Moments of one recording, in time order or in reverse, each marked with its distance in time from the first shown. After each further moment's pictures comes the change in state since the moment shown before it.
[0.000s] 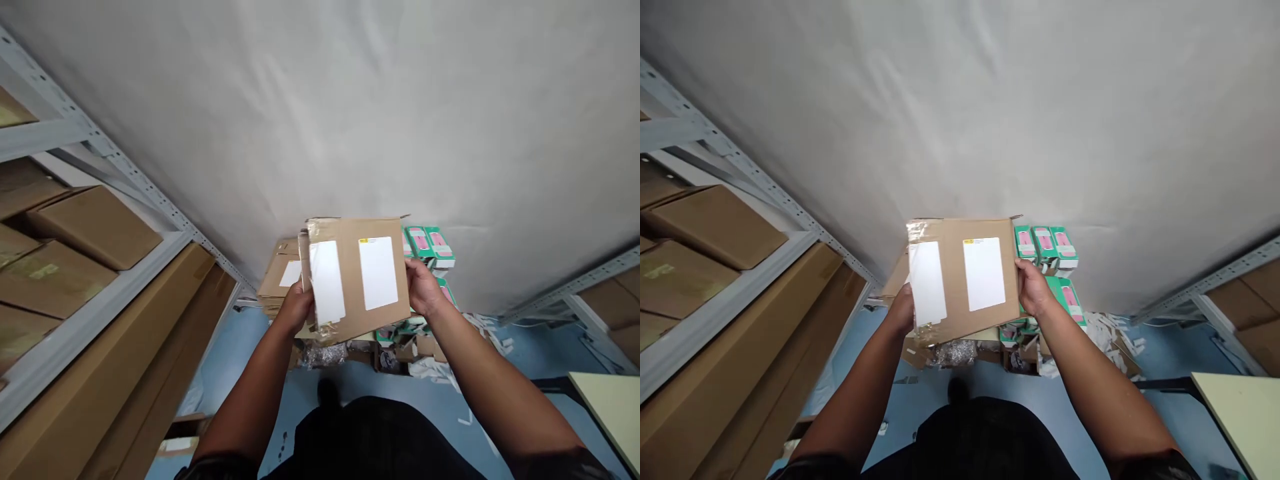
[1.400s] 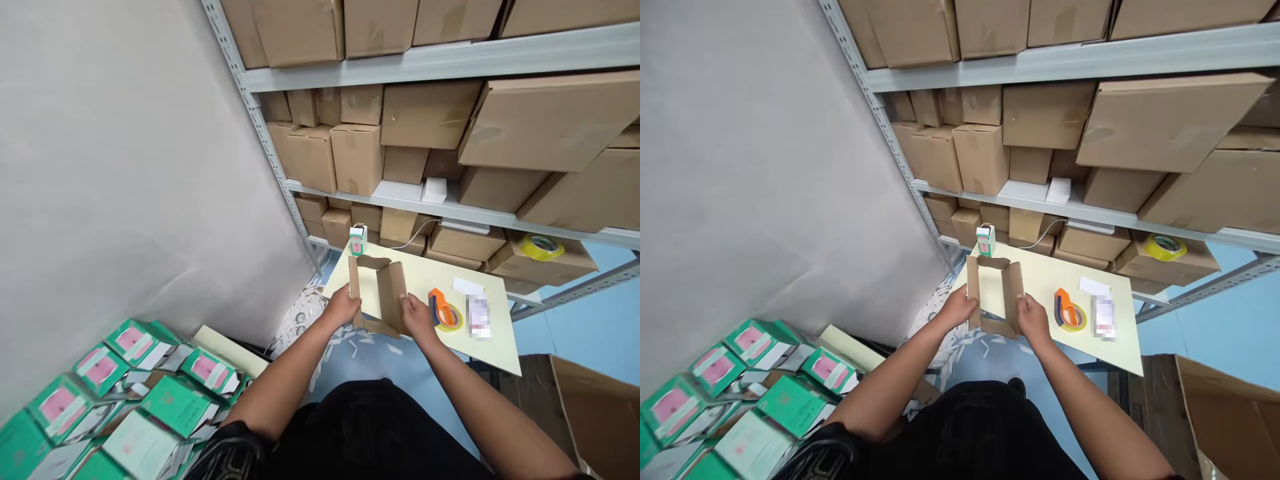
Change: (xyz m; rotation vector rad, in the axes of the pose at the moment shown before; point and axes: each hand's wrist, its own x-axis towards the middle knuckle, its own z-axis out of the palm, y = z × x) left_hand -0.181 -0.213 0.701 0.786 -1.345 0.244; right_hand -0.499 -0.027 -0.444 -0.711 1.636 -0.013
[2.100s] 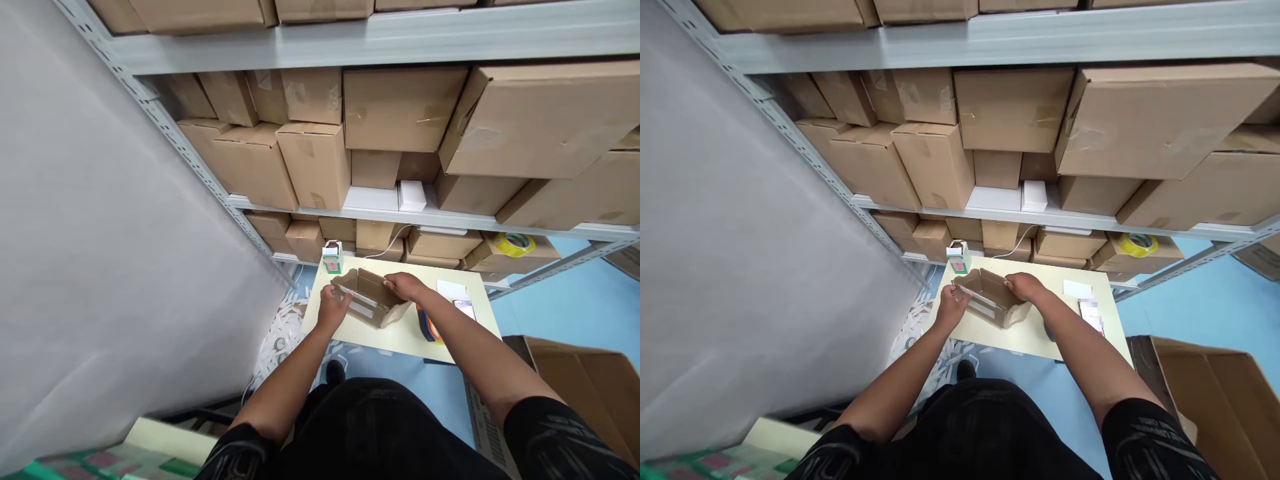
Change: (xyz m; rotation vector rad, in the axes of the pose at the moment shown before) left_hand 0.178 -0.068 0.043 -0.147 0.167 -0.065; right_hand 0.223 0.011 -0.017 -0.429 -0.377 -0.133
